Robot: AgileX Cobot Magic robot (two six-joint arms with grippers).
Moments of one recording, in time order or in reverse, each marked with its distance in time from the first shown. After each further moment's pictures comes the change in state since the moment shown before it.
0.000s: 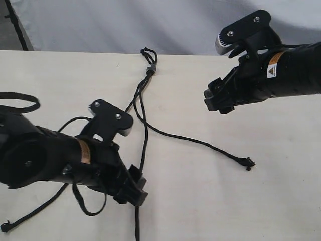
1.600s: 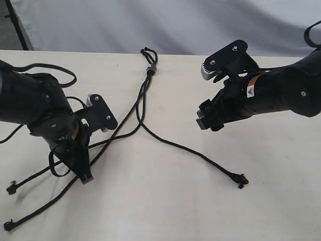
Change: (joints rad) left arm 0.228 0.264 -0.214 0.653 0.351 -0.014; right arm 0.000 0.158 0.019 -0.002 -0.086 -0.034
